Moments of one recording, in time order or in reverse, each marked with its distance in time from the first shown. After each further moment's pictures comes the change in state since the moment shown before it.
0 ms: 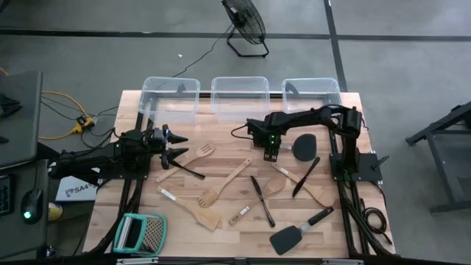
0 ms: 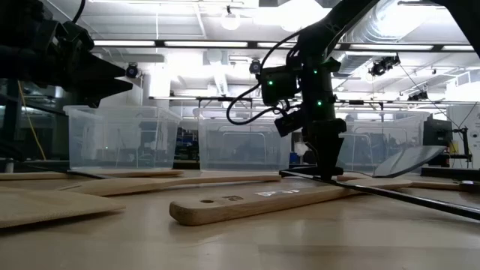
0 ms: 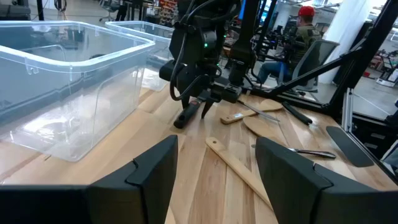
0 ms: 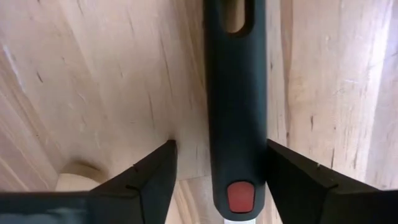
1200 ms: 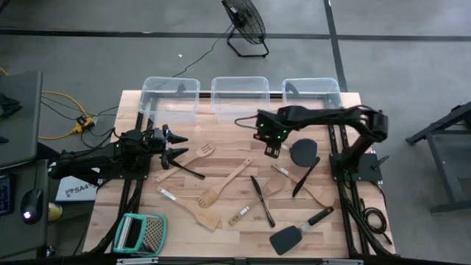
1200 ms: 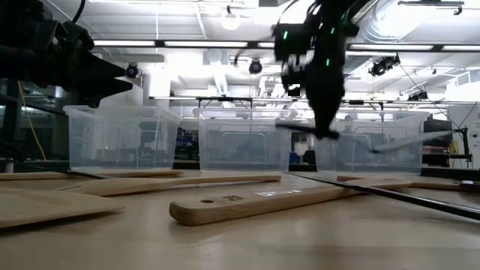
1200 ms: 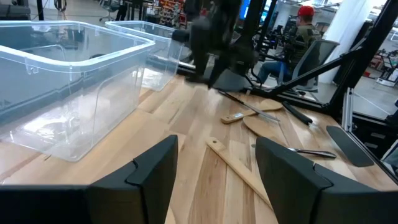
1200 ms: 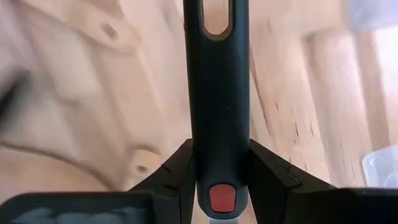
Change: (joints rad) left arm 0.000 0.000 0.000 0.000 0.000 0.000; right arm 0.025 -0.323 -0.010 -0.029 -0.039 0.159
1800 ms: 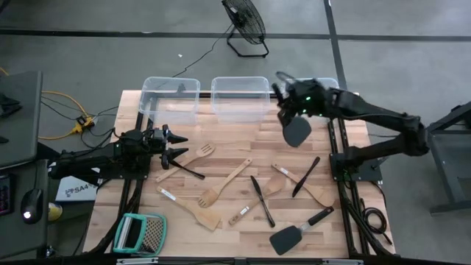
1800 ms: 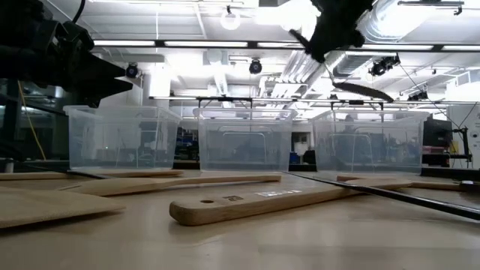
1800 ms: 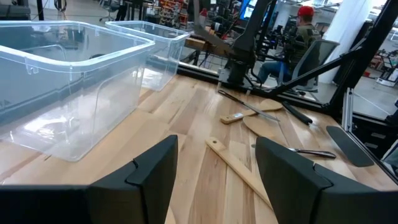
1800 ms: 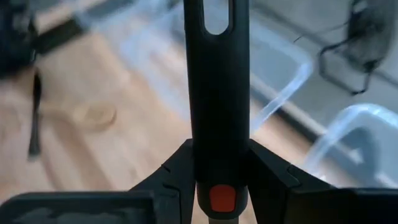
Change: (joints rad) left arm 0.000 0.000 0.000 0.000 0.000 0.000; right arm -0.102 -0.470 0.003 0.212 0.271 0.219
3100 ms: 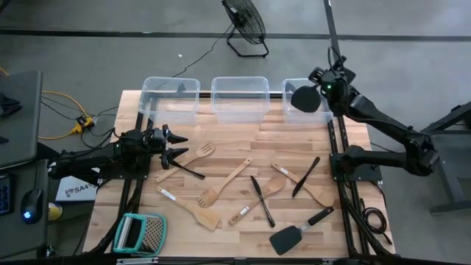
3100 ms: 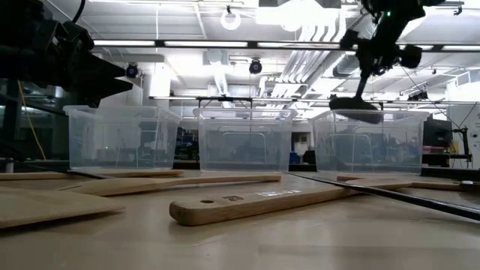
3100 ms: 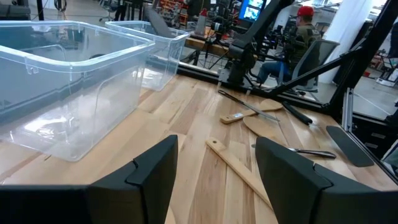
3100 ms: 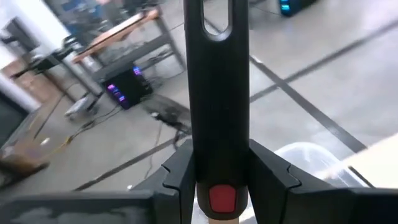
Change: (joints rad) left arm 0.000 0.000 0.000 0.000 0.000 0.000; right arm -0.403 -0.194 -0.346 0.347 0.603 0.571
